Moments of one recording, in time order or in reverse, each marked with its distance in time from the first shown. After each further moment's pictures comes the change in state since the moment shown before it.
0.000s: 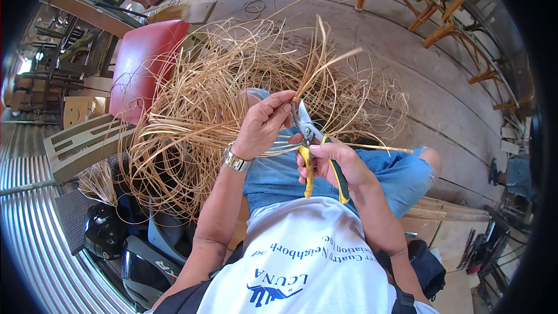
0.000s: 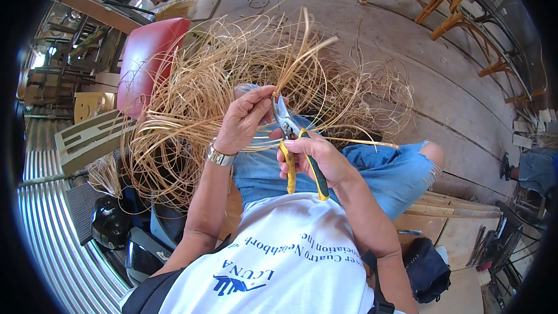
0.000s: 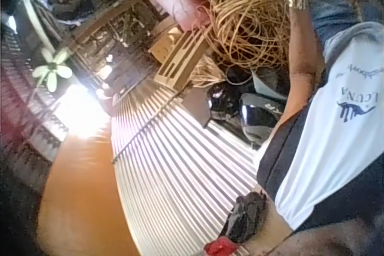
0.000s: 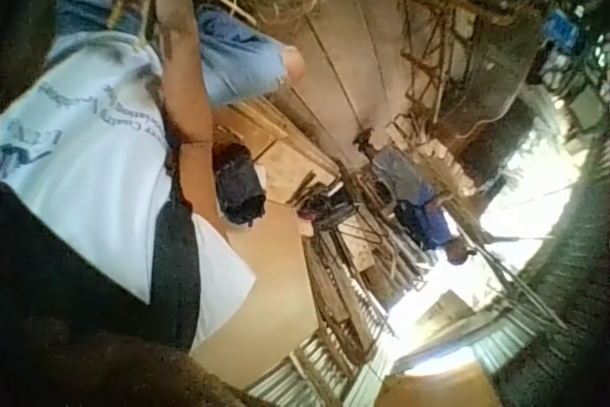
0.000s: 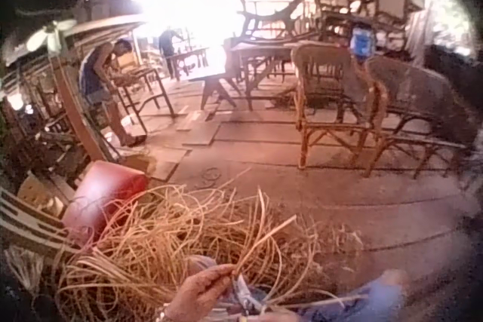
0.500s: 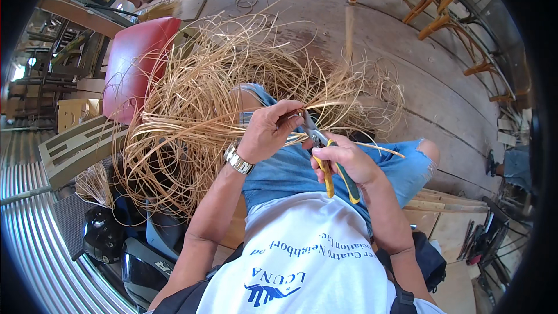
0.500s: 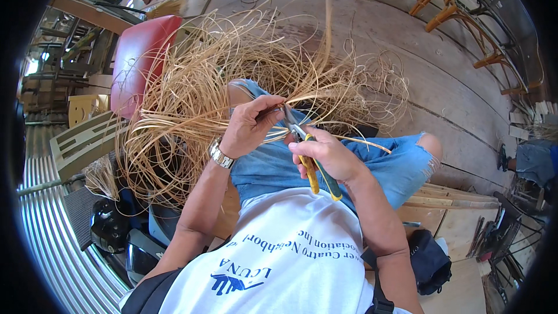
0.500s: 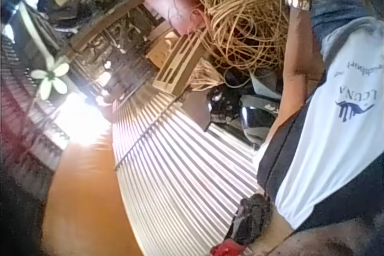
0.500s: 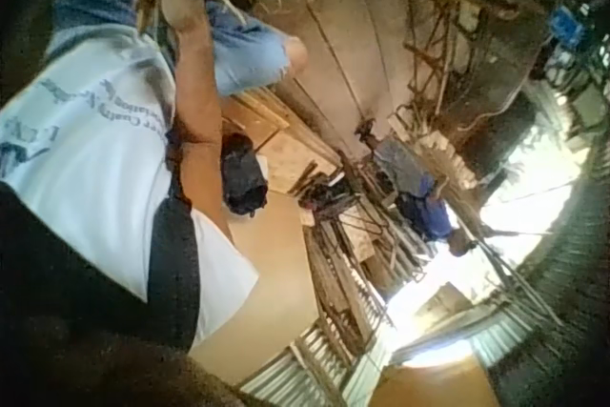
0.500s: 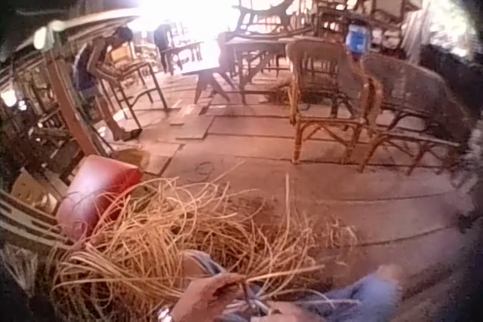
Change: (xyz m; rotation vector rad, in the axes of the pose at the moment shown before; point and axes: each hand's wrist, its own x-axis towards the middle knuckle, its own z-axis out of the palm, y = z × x) left_hand -0.007 -0.012 0.015 0.314 -0.006 0.216; right_hand -0.022 -0.017 0.000 -0.464 0.199 0.113
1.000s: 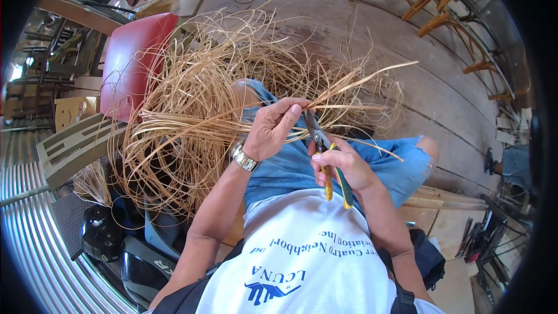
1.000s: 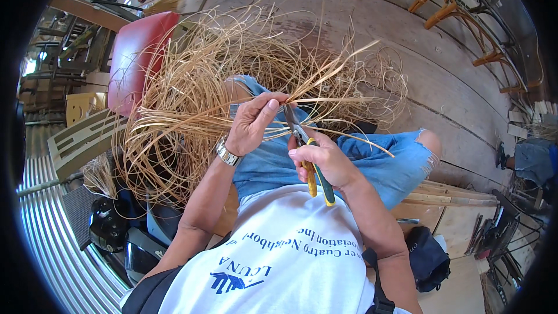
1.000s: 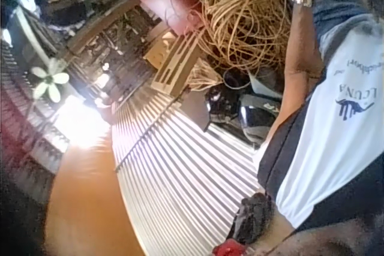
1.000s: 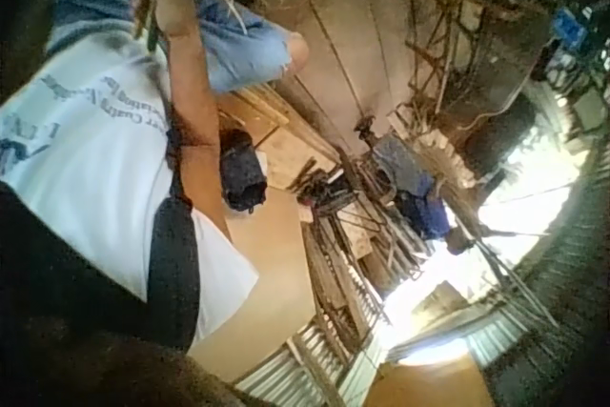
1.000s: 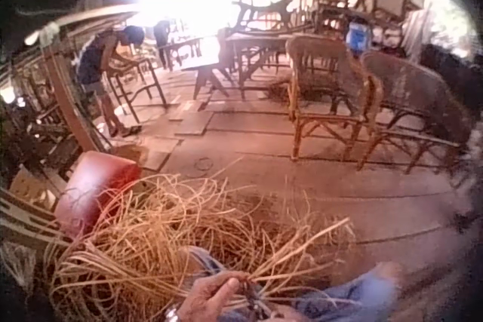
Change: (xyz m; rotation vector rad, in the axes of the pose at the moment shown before) left_hand -0.002 0.002 0.012 -0.280 0.009 -0.092; right_hand -0.003 0.021 0.010 0.223 0.009 -0.071
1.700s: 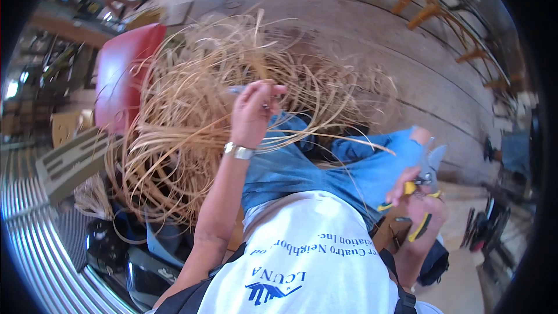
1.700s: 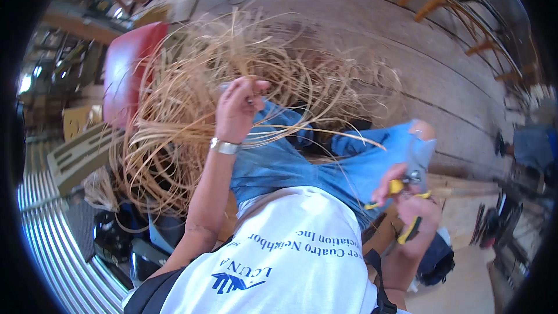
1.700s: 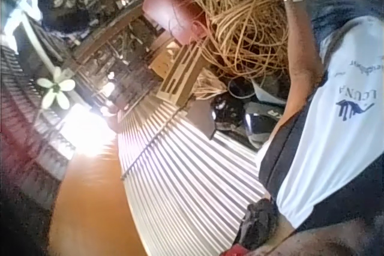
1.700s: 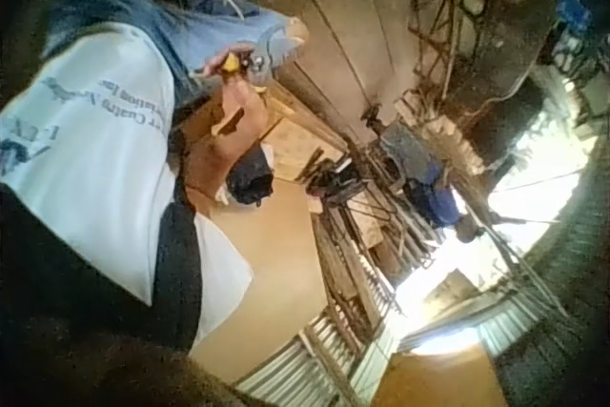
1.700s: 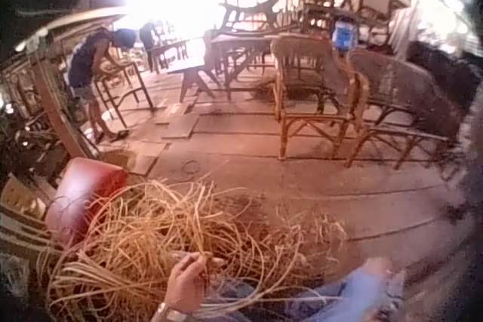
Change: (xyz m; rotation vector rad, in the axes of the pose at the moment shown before) left_hand 0.032 -0.036 -0.015 -0.709 0.128 -0.213; right_hand -0.166 -0.001 -0.050 0.001 0.237 -0.562
